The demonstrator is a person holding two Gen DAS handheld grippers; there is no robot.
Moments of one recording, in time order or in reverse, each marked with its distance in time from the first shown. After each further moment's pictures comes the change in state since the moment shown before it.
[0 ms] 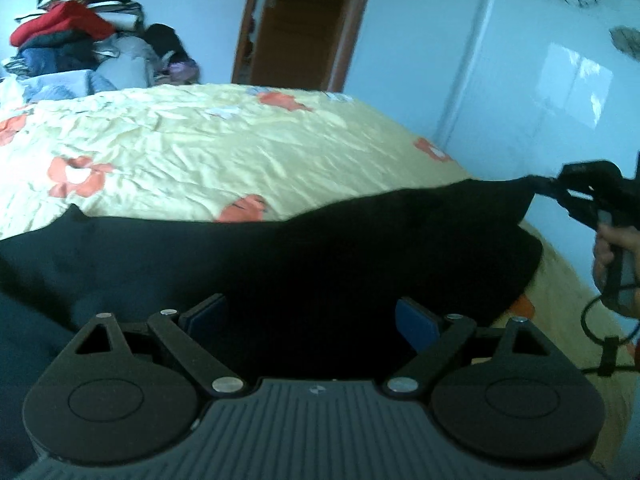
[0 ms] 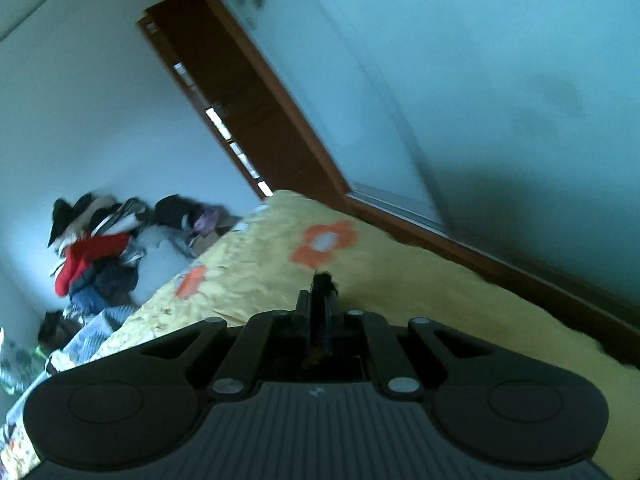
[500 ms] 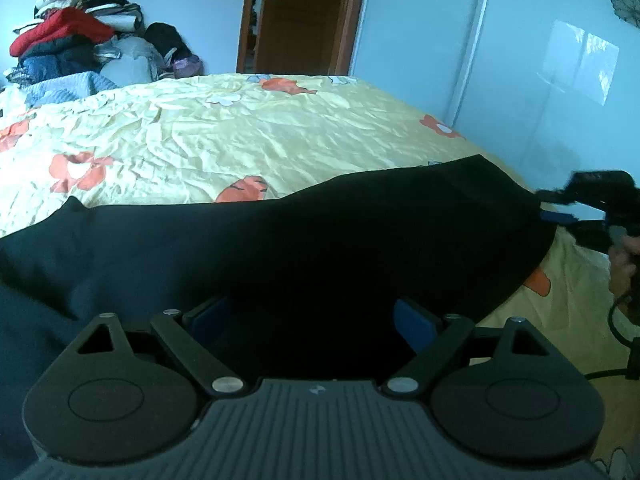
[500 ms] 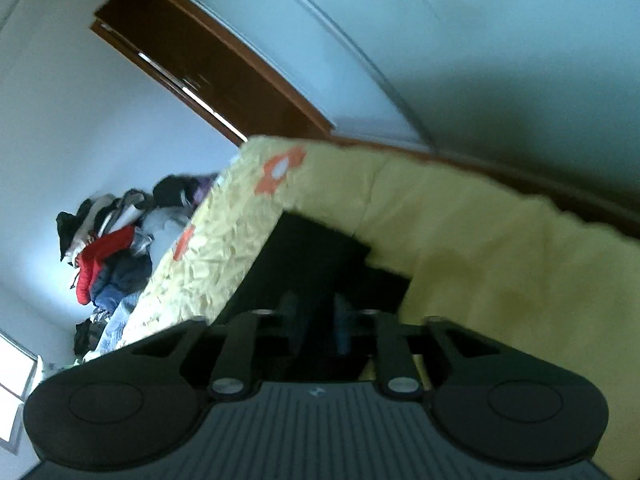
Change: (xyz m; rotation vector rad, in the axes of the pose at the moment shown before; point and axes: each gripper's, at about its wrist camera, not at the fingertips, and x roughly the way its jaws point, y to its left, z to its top) left arm 0.007 -0.009 -0.010 0.049 0.025 0.058; right arm 0.002 -0.049 -0.033 0.208 0.192 0.035
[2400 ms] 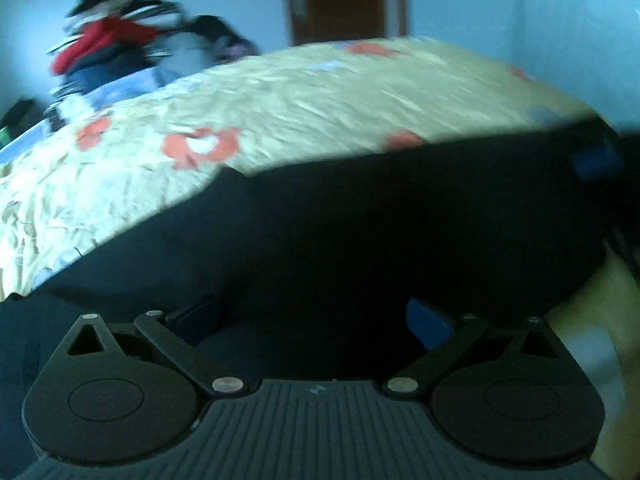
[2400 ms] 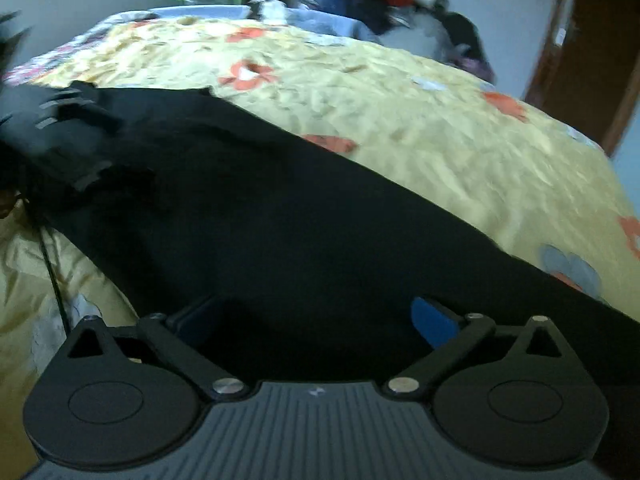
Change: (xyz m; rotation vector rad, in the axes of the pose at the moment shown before) left arm -0.019 0.085 -0.019 0.122 0.101 0.215; right arm 0.034 0.193 -0.186 -1.323 0.398 0.170
